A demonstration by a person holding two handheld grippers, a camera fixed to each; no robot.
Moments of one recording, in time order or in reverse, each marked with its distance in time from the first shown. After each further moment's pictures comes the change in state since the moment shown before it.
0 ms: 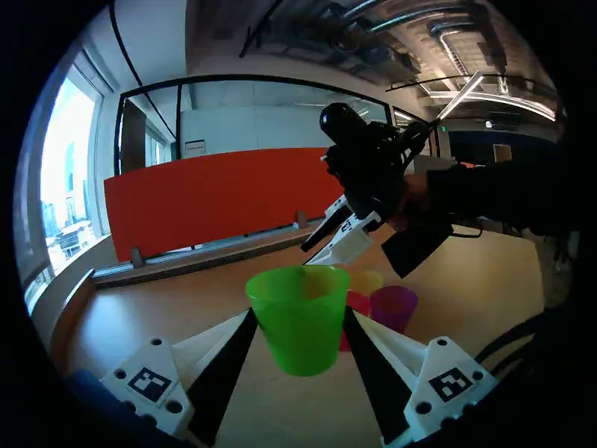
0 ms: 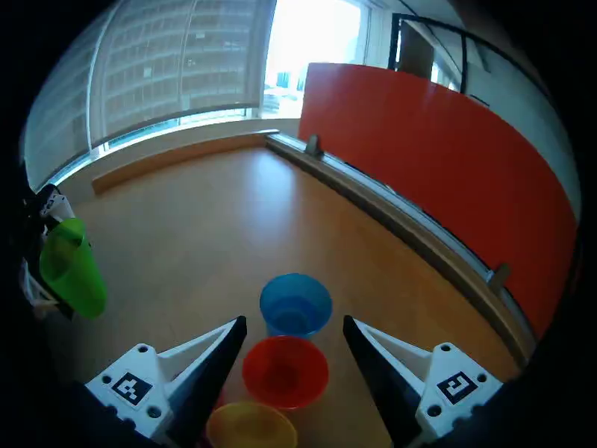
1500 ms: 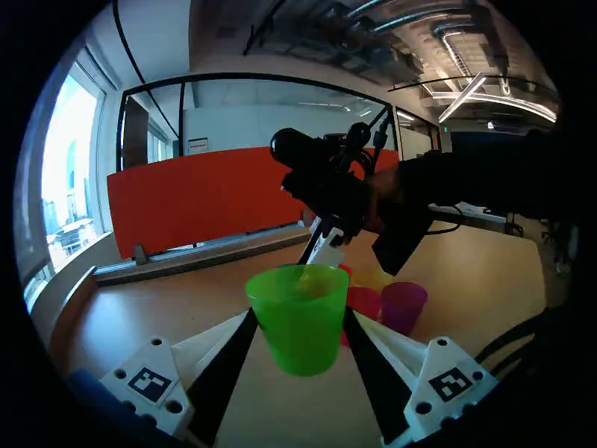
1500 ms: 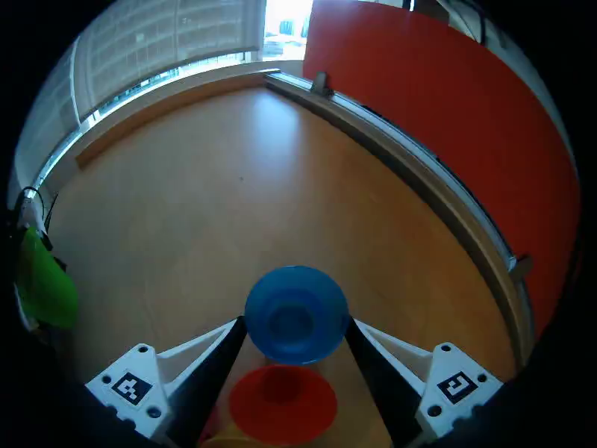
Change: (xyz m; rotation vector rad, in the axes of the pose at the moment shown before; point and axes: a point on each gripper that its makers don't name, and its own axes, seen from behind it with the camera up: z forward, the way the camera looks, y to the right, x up) left arm -0.006 -0.018 0.002 0.004 -0.003 -0.006; right arm -0.014 0.001 0.047 0.020 -0.281 0.013
